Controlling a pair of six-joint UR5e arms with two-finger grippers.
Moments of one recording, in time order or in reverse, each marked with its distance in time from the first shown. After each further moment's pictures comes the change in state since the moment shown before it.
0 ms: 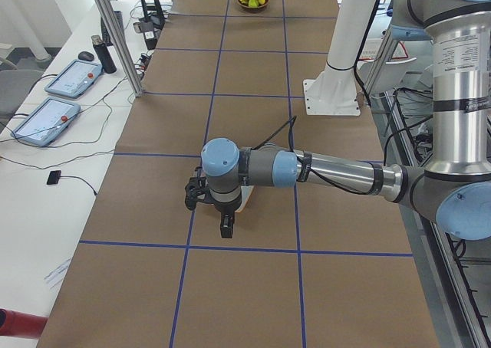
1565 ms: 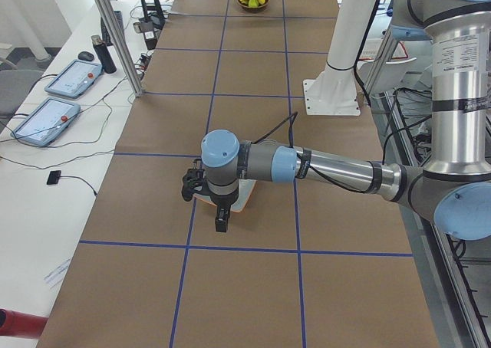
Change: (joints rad) left arm 0.001 -0.011 -0.018 -0.031 0.010 0.007; right arm -0.006 -0.061 -0.108 0.295 -0.035 0.146
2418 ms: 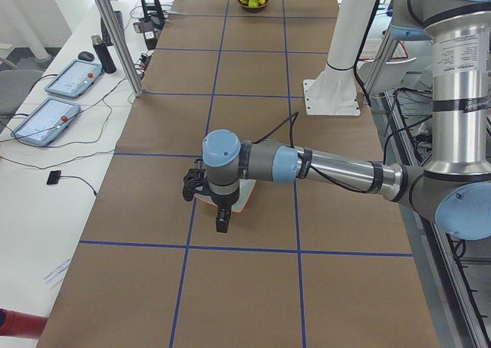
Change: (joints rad) left arm 0.001 0.007 -0.010 -0.002 0.022 0.002; right arm 0.045 -0.158 -0.047 0.070 -0.115 0.308
